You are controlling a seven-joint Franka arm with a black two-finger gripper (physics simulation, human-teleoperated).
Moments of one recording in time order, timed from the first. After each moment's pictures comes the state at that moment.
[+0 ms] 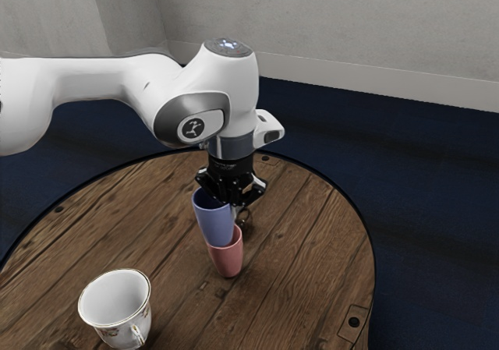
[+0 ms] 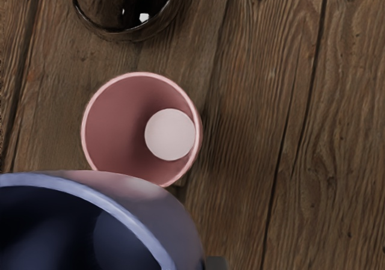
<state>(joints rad) 0.09 0.03 -0.51 -1.95 0.16 1.93 -0.72</state>
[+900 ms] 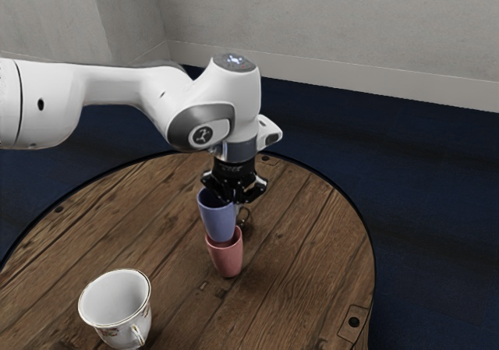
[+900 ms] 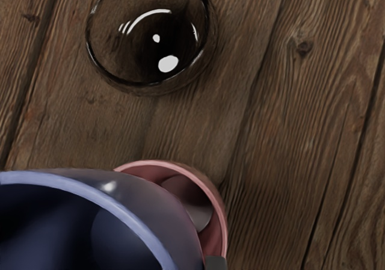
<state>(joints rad) 0.11 0.19 -0.48 -1.89 0.27 2.00 -0.81</state>
